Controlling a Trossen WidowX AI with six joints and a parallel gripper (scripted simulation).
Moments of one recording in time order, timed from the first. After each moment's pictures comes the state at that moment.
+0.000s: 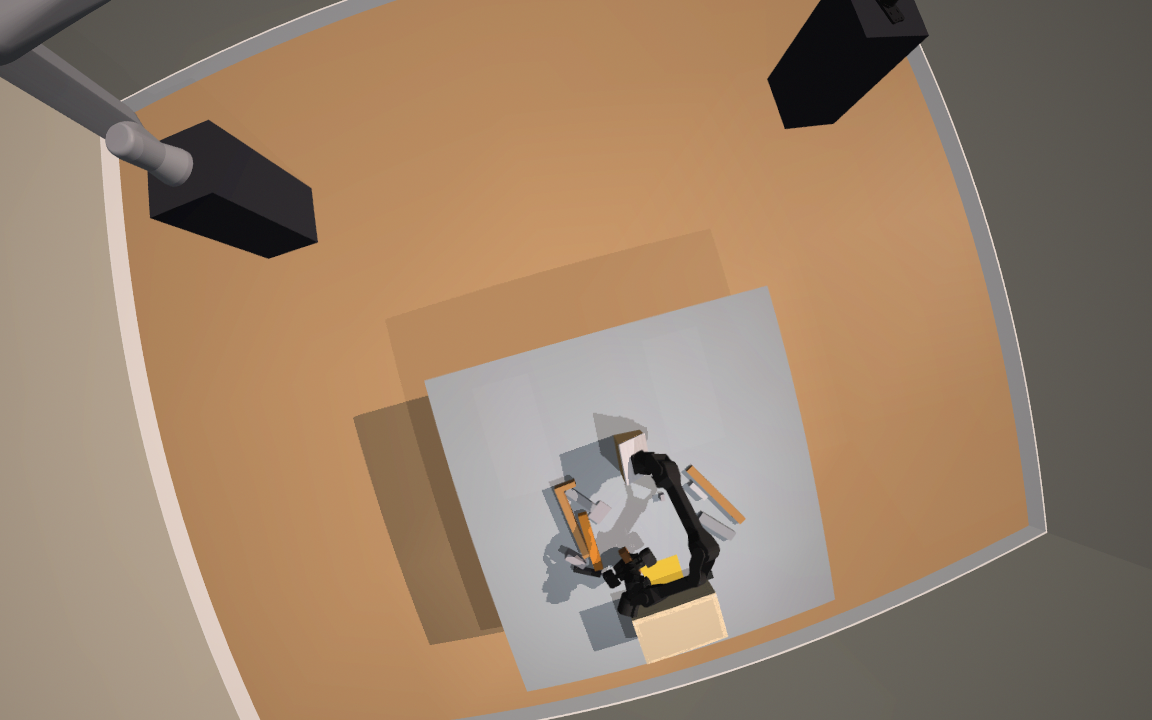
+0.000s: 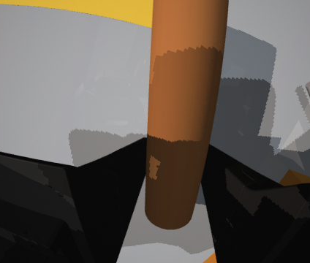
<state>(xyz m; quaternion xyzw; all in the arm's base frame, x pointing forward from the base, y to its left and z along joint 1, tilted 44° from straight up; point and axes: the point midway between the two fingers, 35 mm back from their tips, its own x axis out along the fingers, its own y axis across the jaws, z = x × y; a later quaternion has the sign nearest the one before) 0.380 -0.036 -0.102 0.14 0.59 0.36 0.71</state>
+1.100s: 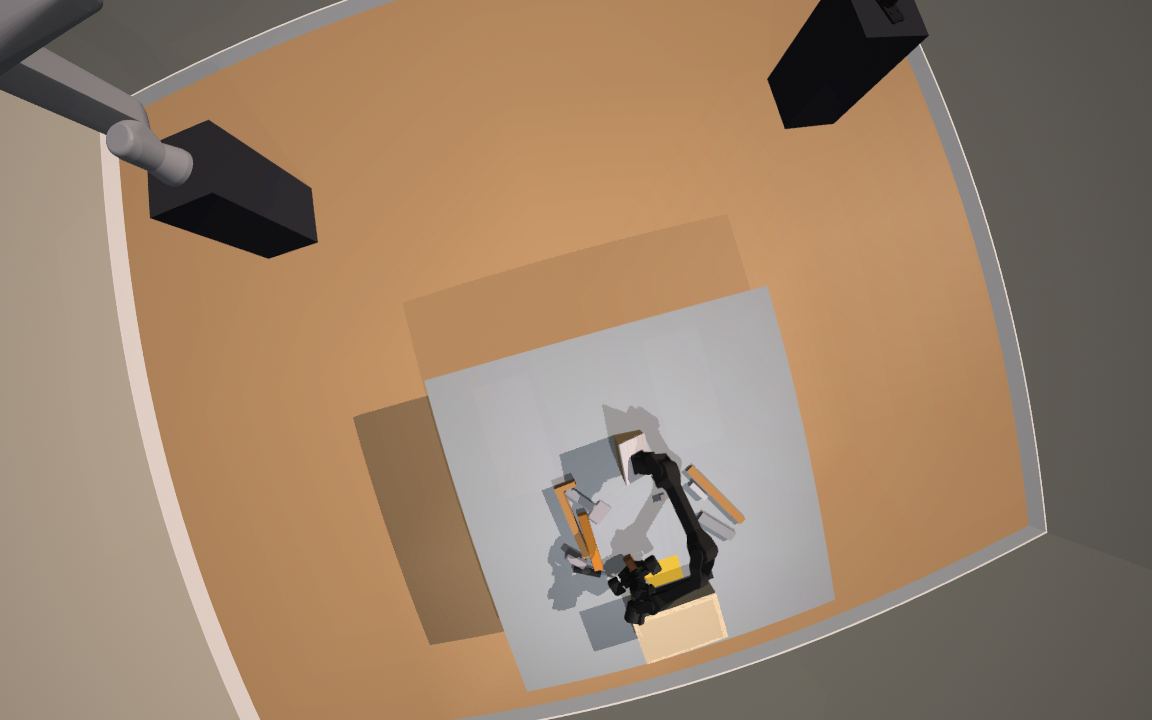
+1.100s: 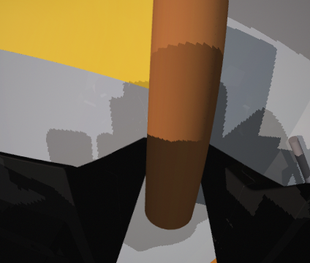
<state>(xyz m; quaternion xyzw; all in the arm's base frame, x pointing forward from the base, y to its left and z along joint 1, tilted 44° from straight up) 0.413 -0.029 -0.092 0.14 0.59 0.36 0.71</state>
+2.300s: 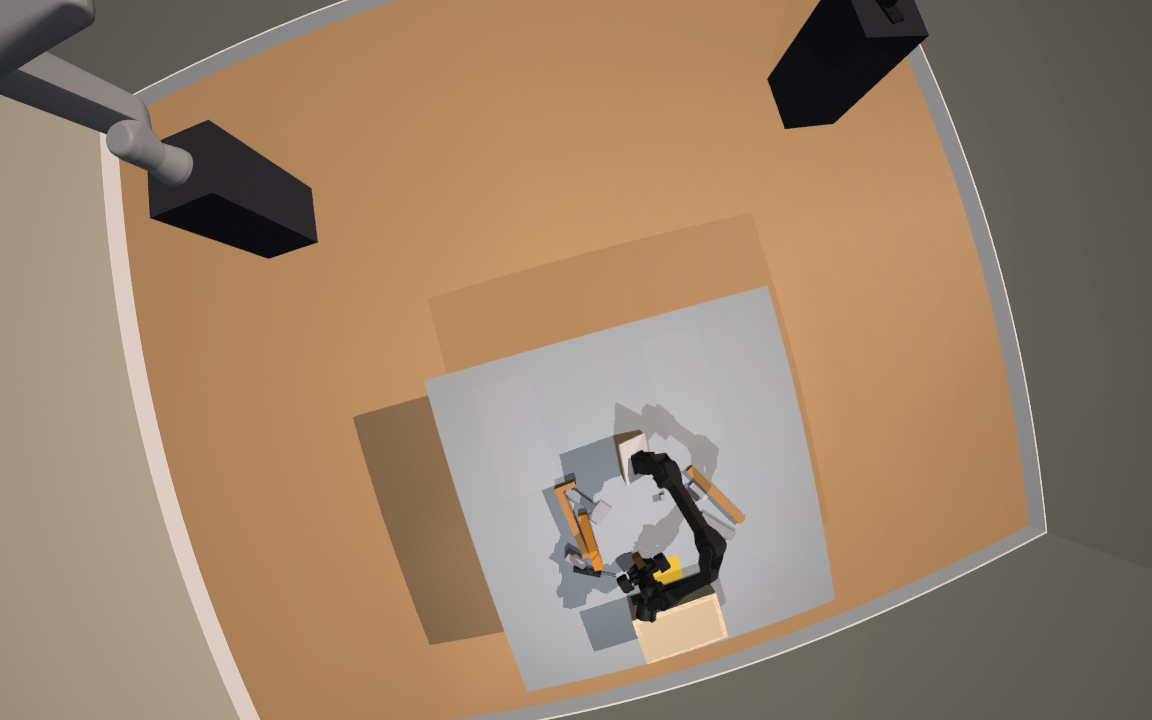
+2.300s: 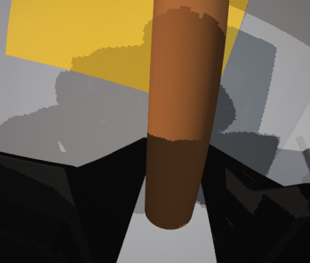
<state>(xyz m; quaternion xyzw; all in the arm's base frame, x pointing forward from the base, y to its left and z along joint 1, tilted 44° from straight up) 0.411 -0.005 -0.071 0.14 0.59 0.36 0.71</state>
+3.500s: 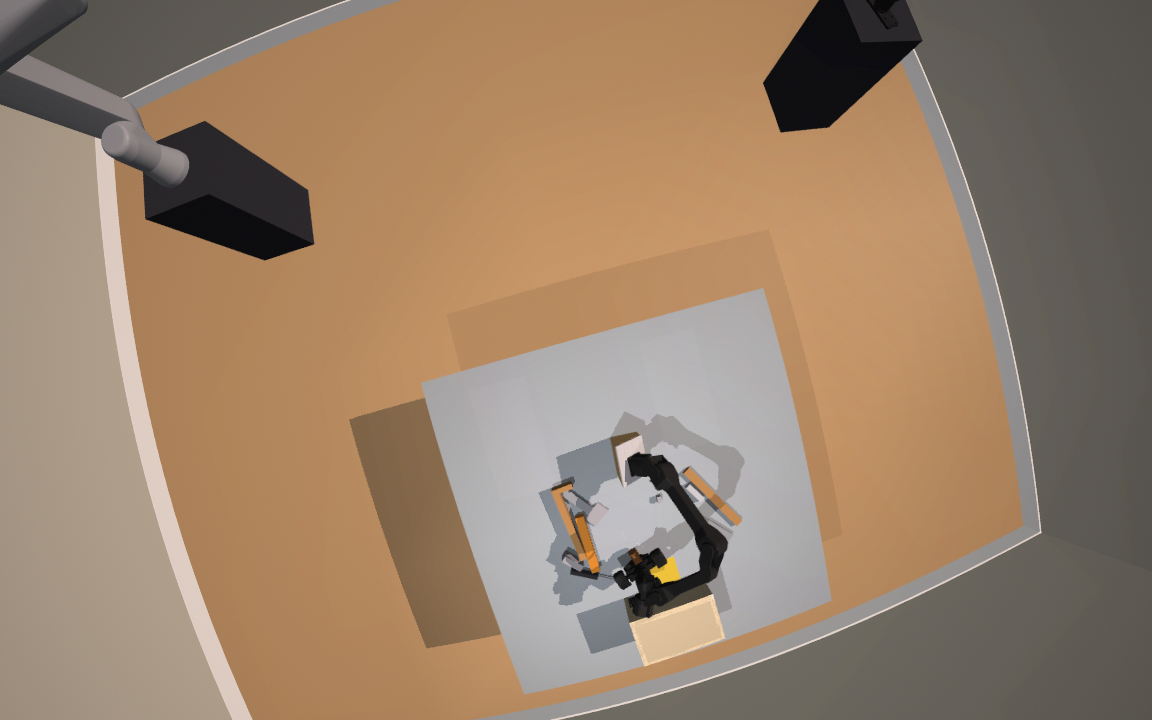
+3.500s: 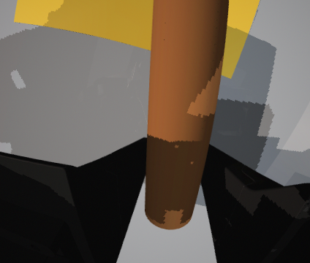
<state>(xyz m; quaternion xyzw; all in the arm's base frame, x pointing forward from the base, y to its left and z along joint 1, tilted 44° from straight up) 0.387 -0.002 -0.071 0.14 0.59 0.36 0.71</state>
